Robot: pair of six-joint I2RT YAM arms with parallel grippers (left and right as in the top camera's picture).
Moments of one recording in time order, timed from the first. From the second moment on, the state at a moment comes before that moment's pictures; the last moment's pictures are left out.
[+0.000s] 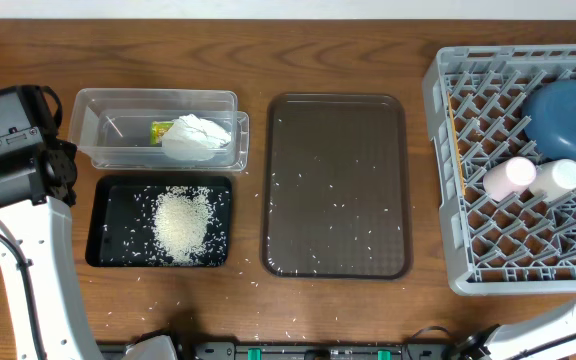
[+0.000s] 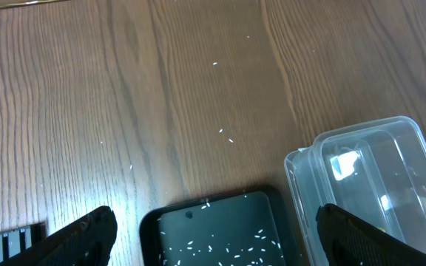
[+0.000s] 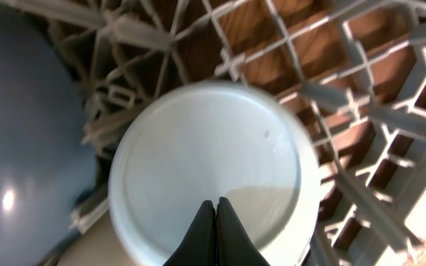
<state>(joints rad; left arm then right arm) 0.34 1.32 1.40 -1.16 -0.50 -0.91 -0.85 1.96 1.69 -1.06 -0.06 0.41</state>
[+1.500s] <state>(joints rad) 0.34 1.32 1.40 -1.16 -0.50 -0.91 -0.85 1.92 1.63 -0.97 -0.07 0.30</state>
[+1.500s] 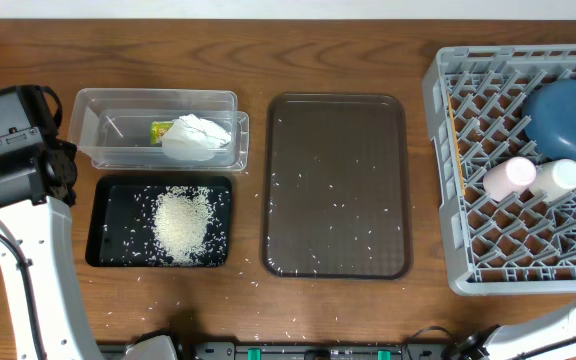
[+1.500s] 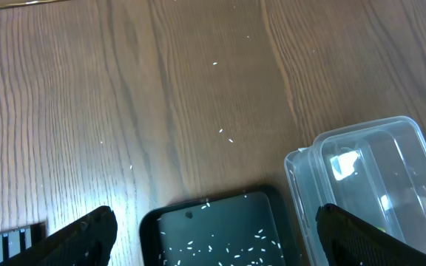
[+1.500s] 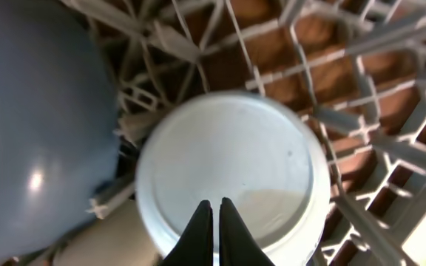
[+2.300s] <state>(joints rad) 0.34 1.32 1.40 -1.16 -0.50 -0.91 -0.85 1.92 1.63 -1.14 -0.18 0.31</state>
